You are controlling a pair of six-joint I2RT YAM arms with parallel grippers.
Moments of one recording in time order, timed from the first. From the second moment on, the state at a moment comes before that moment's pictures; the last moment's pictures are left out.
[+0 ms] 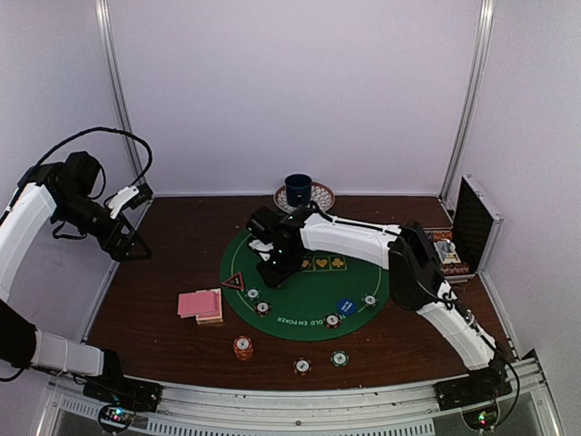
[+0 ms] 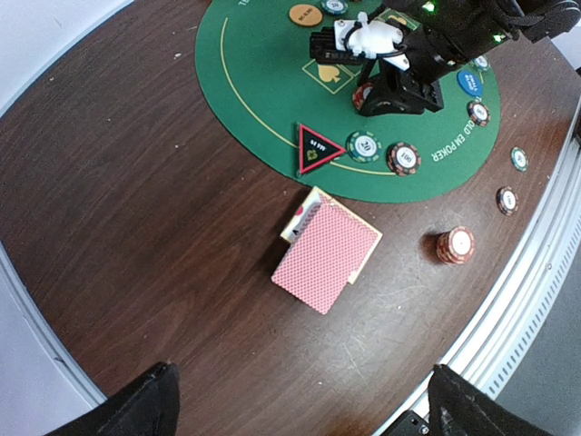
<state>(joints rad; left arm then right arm) 0.00 1.22 1.35 -1.33 0.49 0.67 0.93 2.56 2.33 -0.97 0.06 0.15</state>
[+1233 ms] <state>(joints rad) 0.00 1.22 1.35 -1.33 0.49 0.68 0.93 2.63 2.44 -0.93 -0.01 0.21</state>
